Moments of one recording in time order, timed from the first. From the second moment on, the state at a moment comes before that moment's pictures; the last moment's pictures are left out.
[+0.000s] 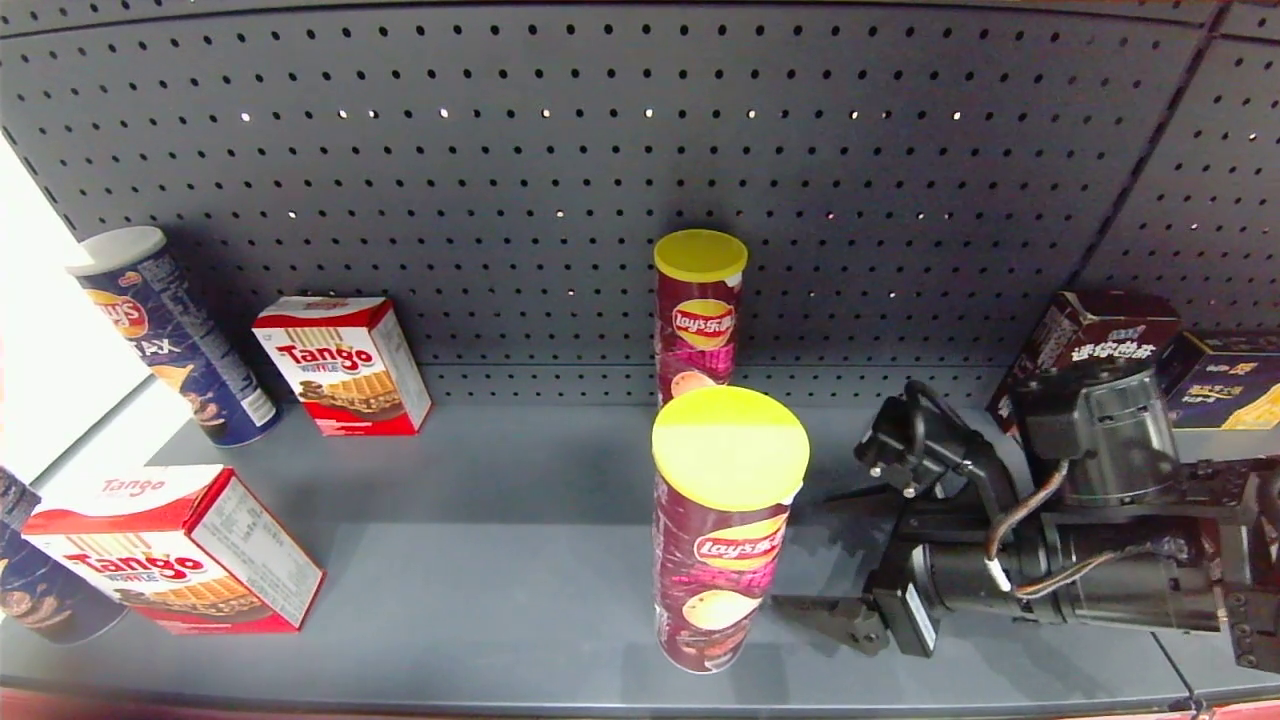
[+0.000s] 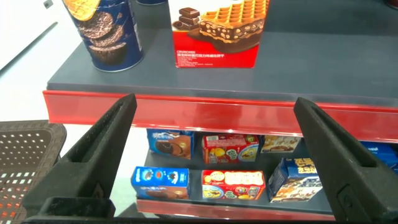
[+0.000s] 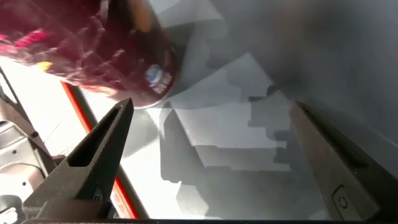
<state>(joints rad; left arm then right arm) 0.00 0.00 0.00 0.00 0.06 -0.02 0.63 1.56 -0.76 -0.27 0.22 -0.25</state>
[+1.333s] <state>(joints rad) 0.00 0.00 0.00 0.00 0.06 -0.01 -0.09 0.30 -0.20 -0.11 0.02 -0.11</state>
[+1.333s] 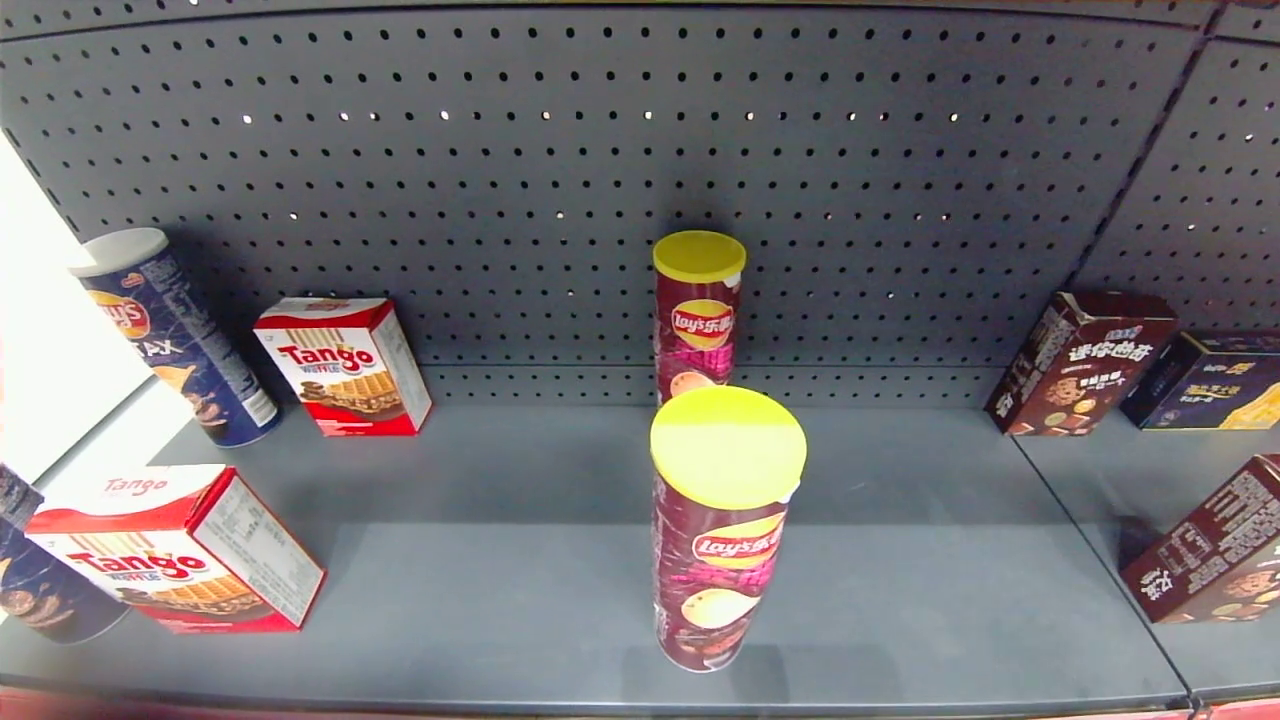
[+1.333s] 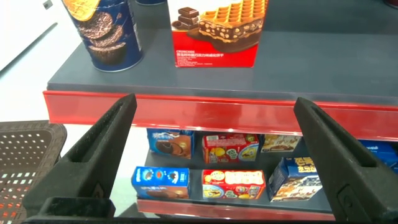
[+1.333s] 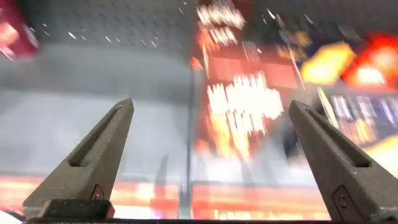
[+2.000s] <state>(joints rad) 0.00 0.00 0.00 0.00 0.06 -0.02 -0.15 0.09 0.00 0.00 0.01 -0.01</state>
